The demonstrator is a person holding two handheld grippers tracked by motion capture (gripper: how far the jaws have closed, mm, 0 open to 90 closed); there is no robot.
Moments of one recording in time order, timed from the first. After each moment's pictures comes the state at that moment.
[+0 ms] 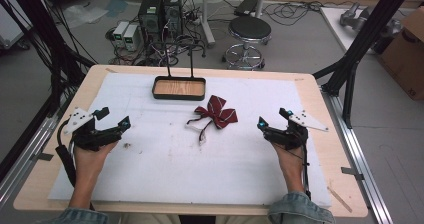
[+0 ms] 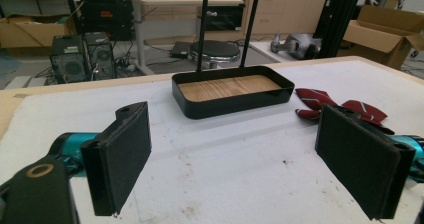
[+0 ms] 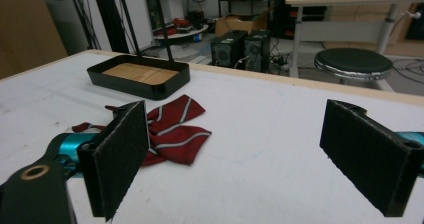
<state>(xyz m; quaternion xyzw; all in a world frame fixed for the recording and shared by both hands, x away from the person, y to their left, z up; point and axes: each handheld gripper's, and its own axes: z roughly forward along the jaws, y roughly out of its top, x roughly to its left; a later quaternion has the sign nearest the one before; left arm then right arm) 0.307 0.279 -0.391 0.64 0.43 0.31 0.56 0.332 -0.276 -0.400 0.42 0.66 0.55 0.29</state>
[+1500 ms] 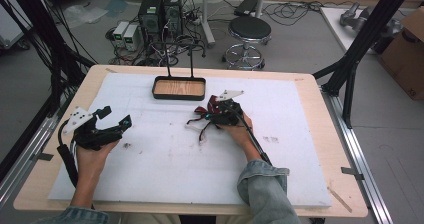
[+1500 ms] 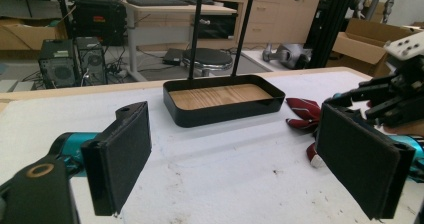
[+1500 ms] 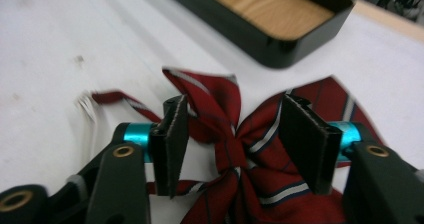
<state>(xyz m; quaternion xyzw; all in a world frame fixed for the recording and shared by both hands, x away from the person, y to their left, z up) 0.309 0.277 -0.391 0.63 0.43 0.30 0.58 0.448 -0.124 -0.441 0.30 0.83 0.43 0.16</state>
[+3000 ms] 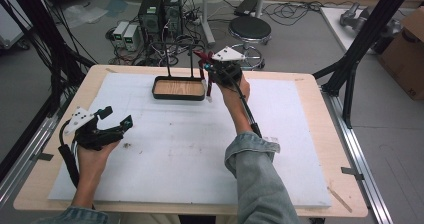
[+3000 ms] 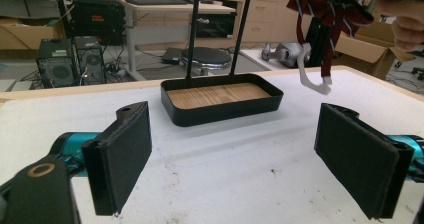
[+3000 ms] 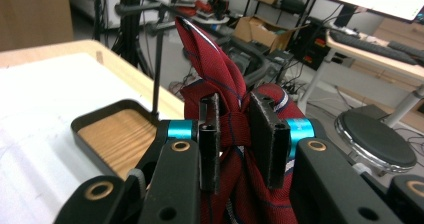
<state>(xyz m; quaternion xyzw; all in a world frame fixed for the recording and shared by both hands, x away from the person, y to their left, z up) 0.310 0.275 -0.392 0.63 0.43 0.30 0.58 0.475 -0.101 -0.317 0.31 0.74 0.48 0.35</state>
